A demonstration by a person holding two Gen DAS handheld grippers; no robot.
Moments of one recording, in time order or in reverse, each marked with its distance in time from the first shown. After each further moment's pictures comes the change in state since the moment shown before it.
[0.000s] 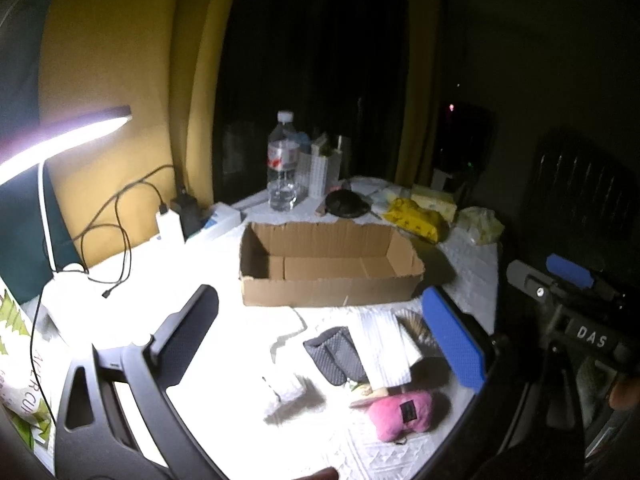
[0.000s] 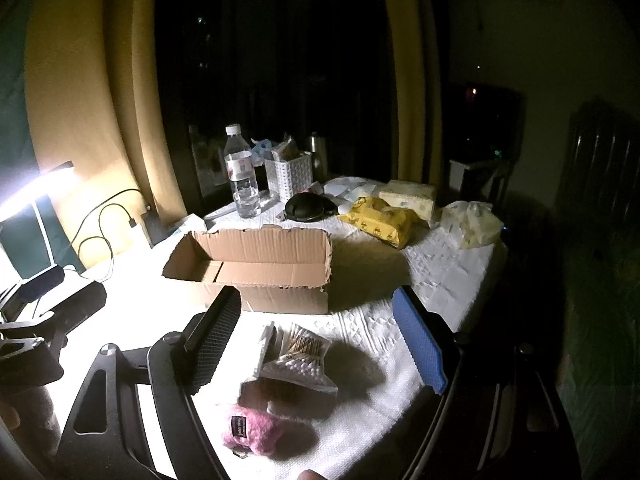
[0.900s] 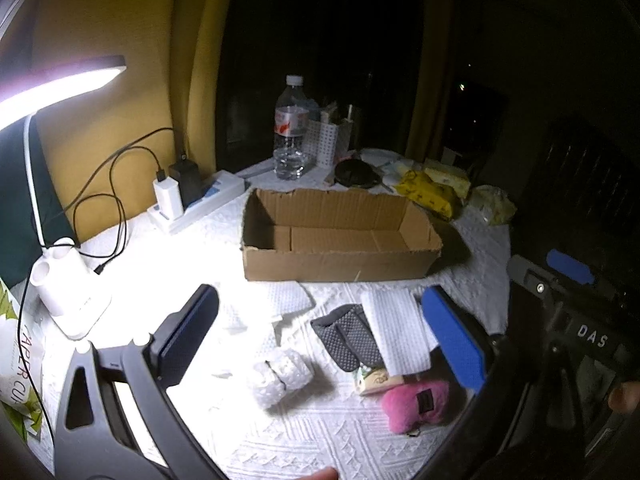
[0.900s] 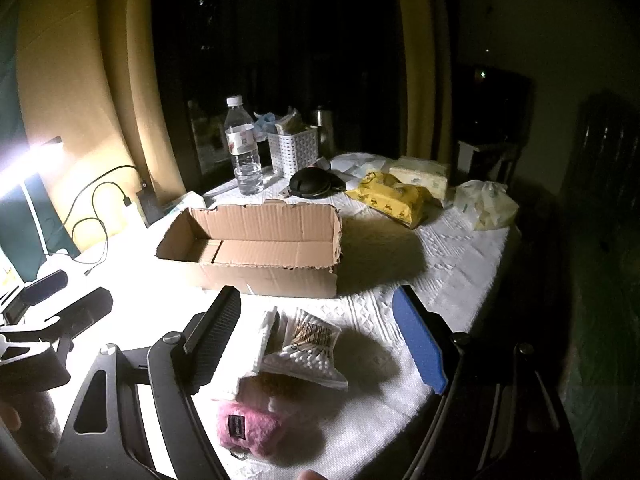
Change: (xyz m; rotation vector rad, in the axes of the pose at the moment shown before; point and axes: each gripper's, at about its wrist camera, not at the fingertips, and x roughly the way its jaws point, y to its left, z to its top) left arm 0.032 0.010 -0.012 -0.020 0.093 0.012; right arm 0.034 0.006 -0.007 -0.007 0.078 0.009
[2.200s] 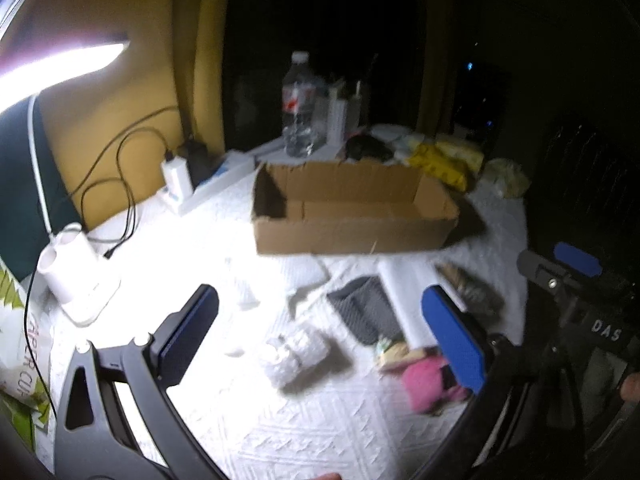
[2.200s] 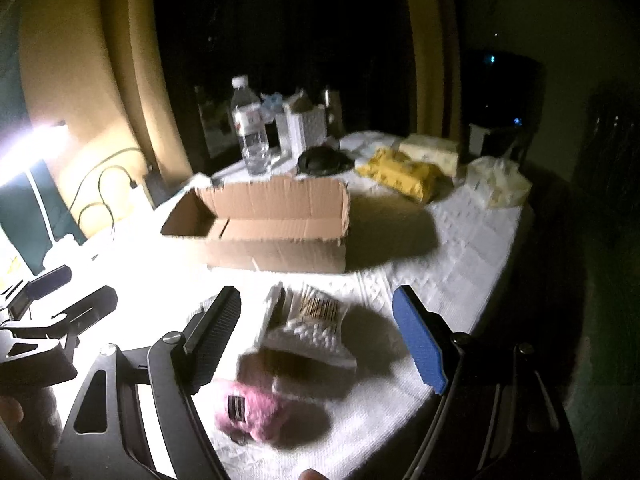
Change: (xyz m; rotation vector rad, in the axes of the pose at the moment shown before) left arm 0.010 0.001 -0.020 0.027 0.074 0.061; right arm 0.015 -0.006 -0.018 0.007 0.072 0.056
